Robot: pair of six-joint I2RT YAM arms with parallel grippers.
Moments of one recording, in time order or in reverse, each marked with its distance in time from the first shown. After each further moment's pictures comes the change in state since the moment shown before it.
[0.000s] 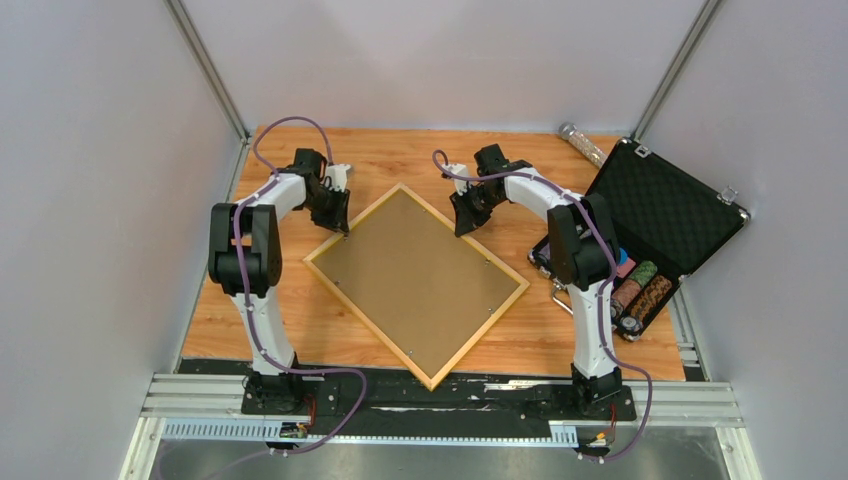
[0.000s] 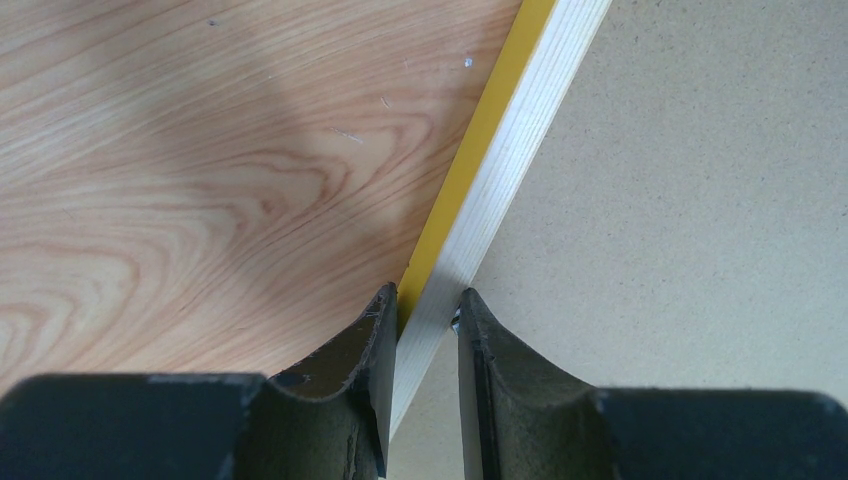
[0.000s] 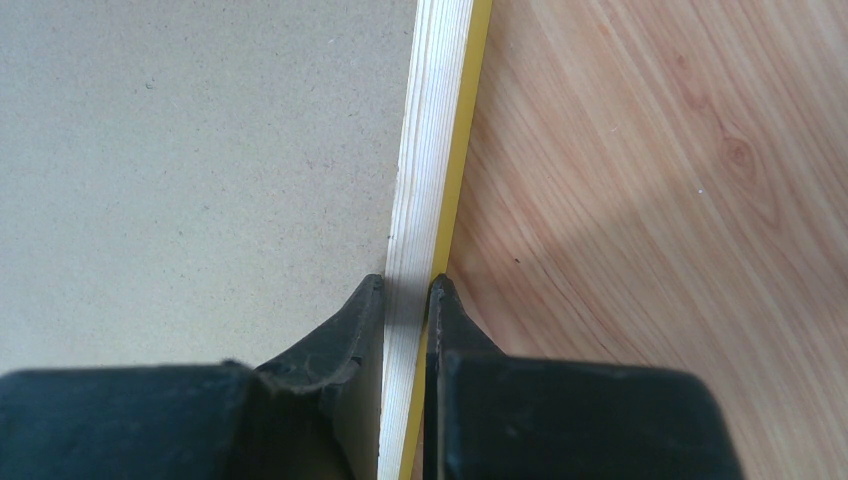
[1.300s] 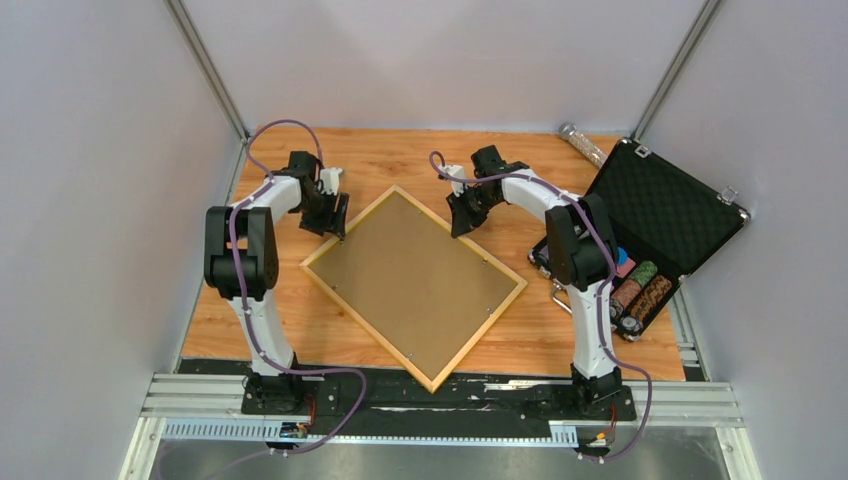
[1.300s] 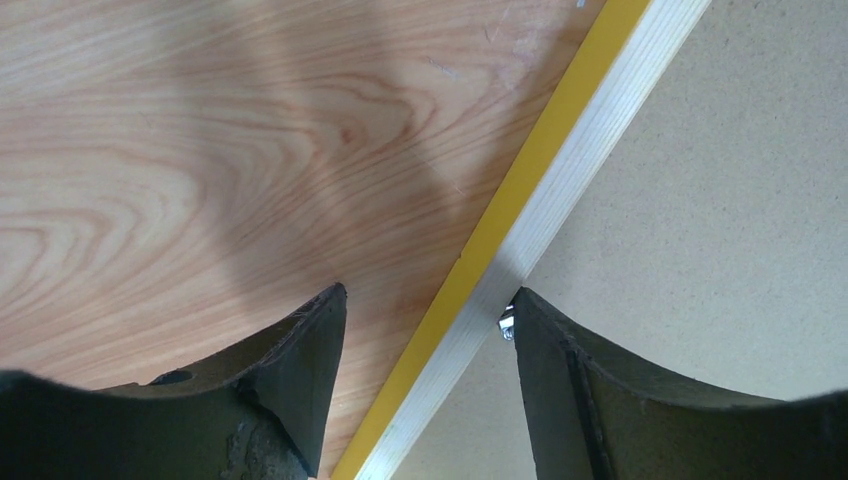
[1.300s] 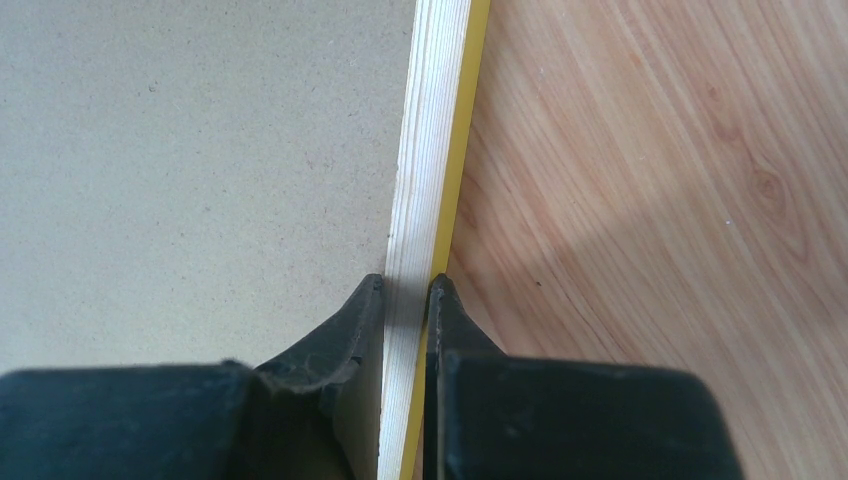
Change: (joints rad) left arm 0.021 -0.036 -0.038 -0.007 -0.100 -0.016; right arm 0.005 0.000 -0.006 0.019 -0.015 0.000
